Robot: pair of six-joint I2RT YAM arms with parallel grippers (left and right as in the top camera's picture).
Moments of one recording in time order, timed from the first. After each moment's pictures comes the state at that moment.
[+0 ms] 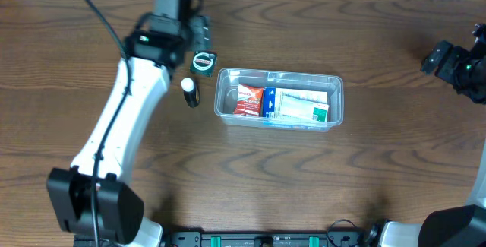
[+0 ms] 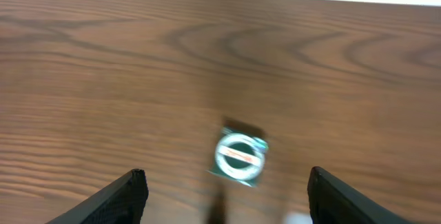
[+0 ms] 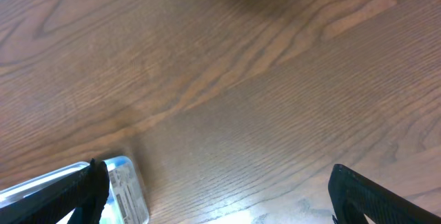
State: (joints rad) left arm -0.21 1.71 1.57 -0.69 -0.16 -0.22; right arm -0.41 1.53 1.53 -1.04 -0.14 0.18
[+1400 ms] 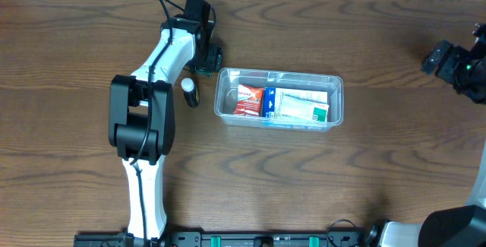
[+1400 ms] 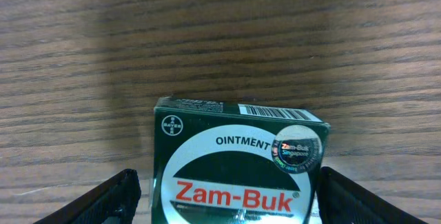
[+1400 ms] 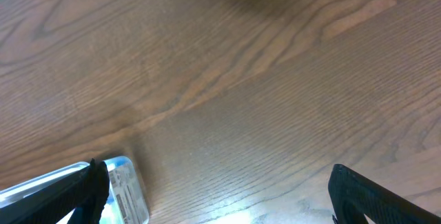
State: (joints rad) left arm -0.20 2.28 1.77 -0.80 -0.03 -0.04; right arm -0.41 1.53 1.53 -1.04 -0.14 0.18
